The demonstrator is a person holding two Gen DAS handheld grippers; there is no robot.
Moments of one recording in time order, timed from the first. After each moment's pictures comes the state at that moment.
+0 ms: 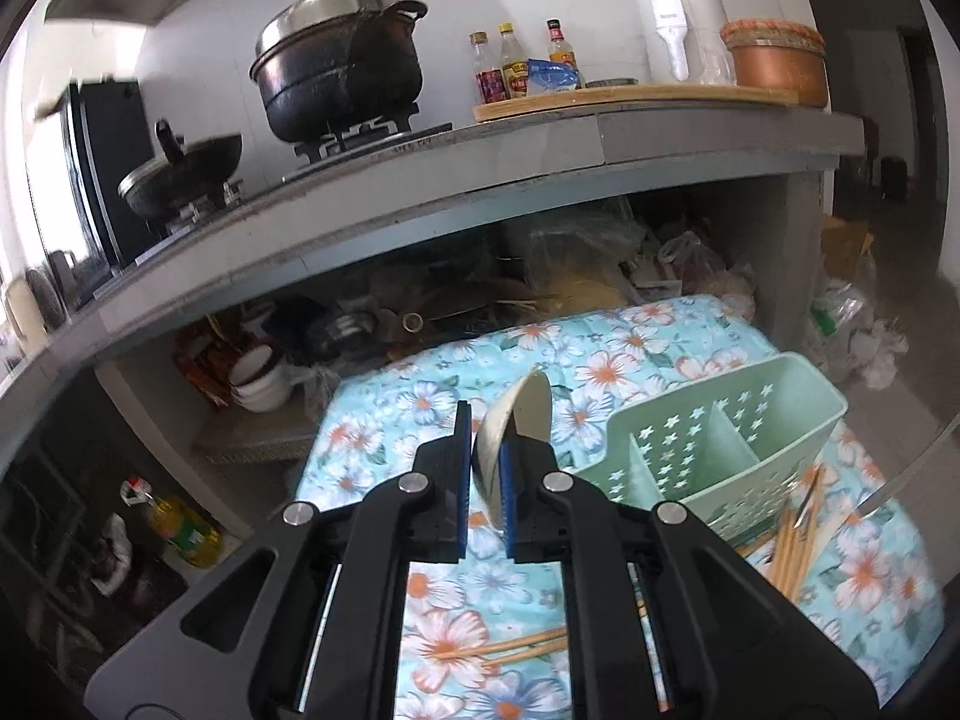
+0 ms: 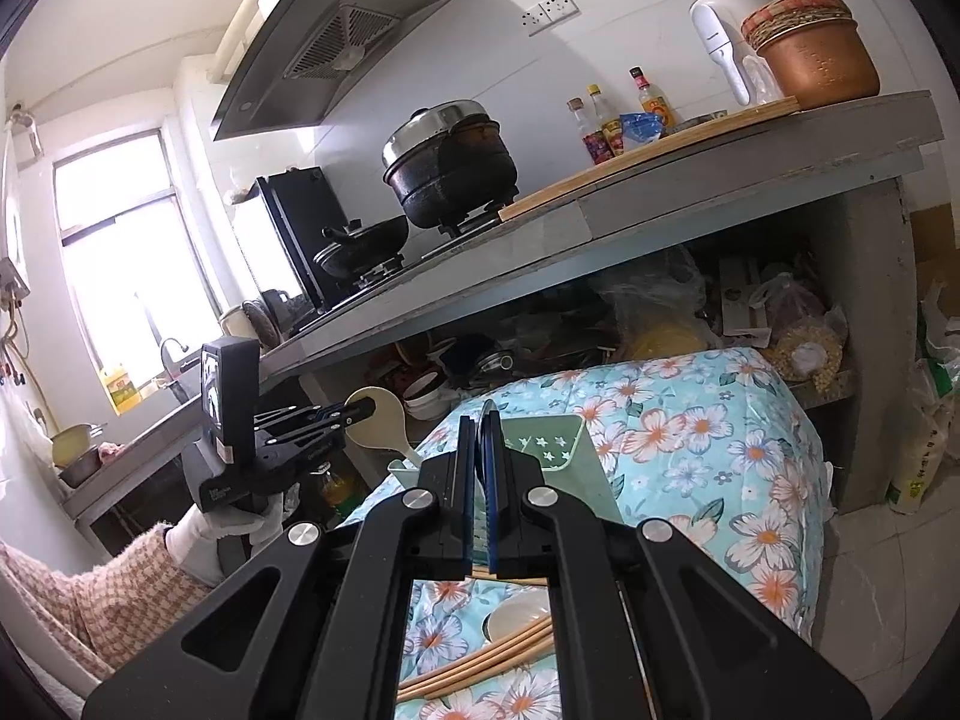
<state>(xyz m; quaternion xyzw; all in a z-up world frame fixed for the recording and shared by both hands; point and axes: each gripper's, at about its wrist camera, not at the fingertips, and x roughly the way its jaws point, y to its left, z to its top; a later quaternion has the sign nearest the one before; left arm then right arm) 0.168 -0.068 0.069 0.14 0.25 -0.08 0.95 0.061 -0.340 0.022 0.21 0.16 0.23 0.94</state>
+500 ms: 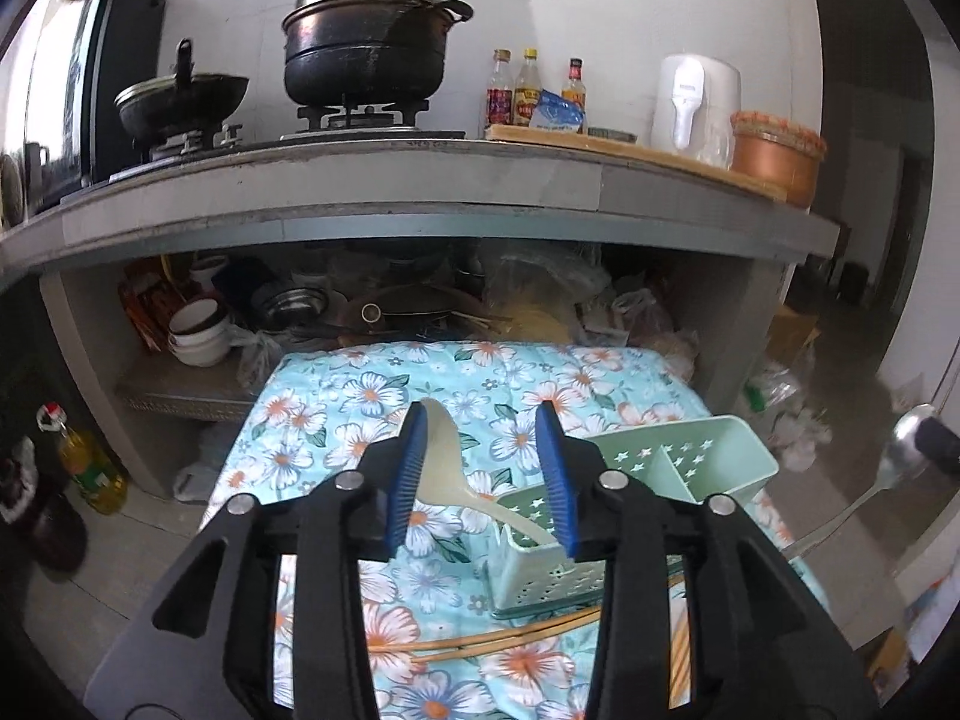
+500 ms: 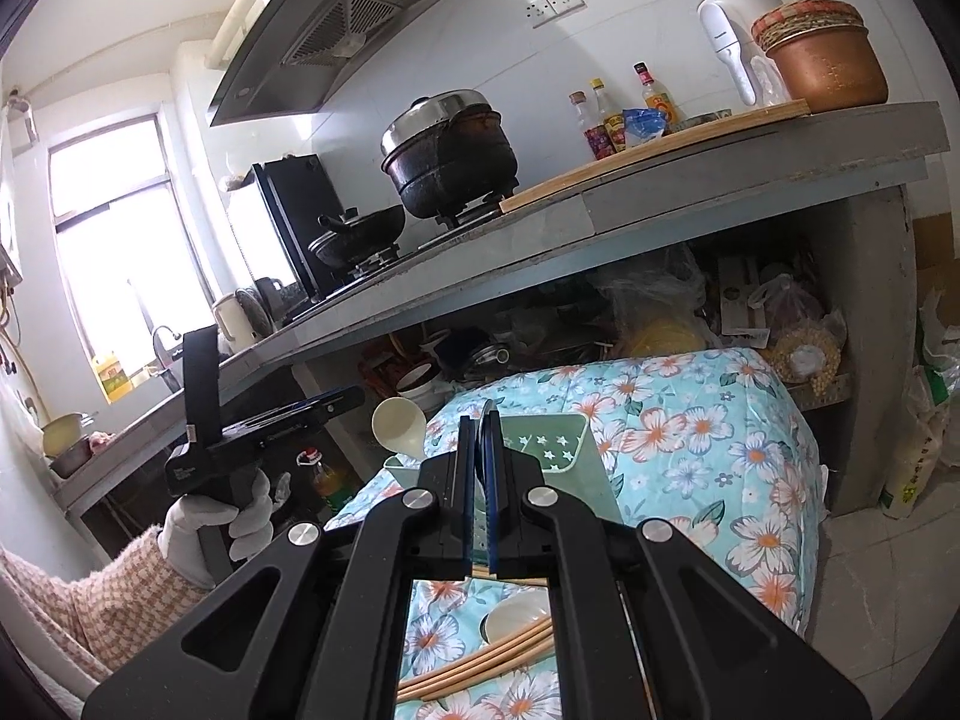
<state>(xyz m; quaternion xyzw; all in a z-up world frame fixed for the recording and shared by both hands) 0.163 -0.028 0.074 0.01 0.25 -0.14 0.96 0.068 -0.329 0.027 0.19 0.17 0.23 0.94</state>
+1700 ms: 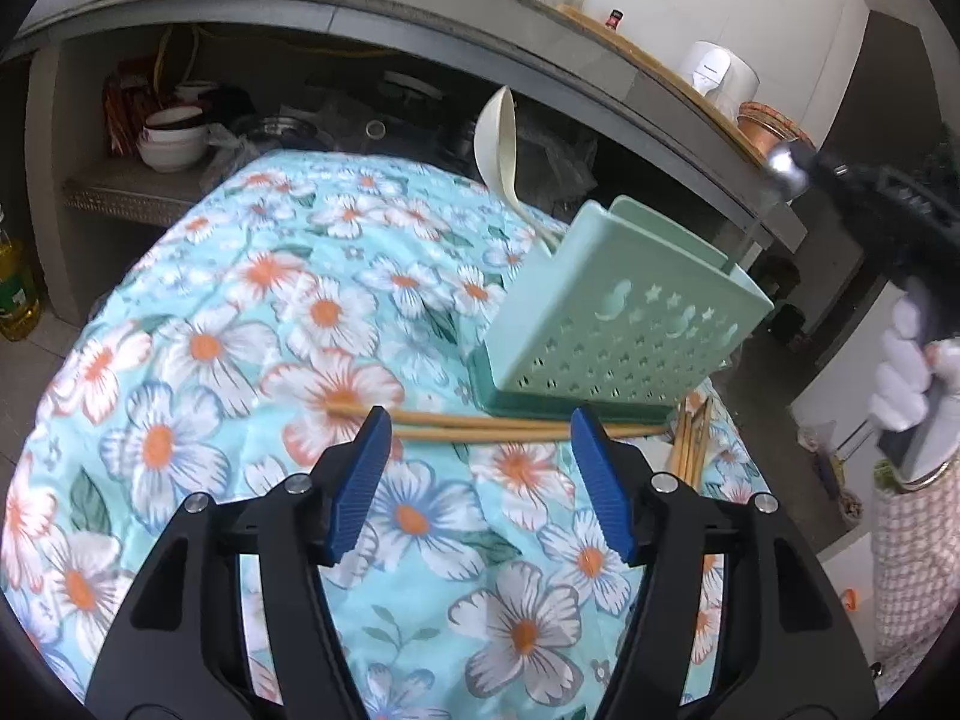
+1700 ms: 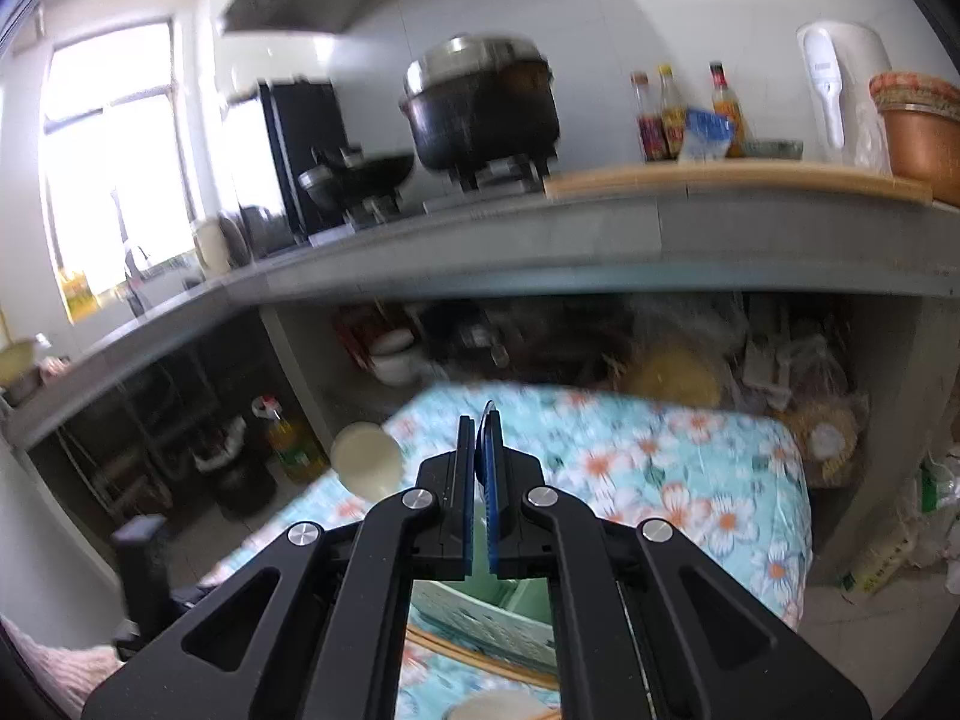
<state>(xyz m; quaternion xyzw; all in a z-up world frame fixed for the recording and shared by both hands) 0.115 0.038 -0.058 -0.13 0.34 -0.20 0.91 0.174 -0.256 0.059 0.08 0.22 0.22 0.95</state>
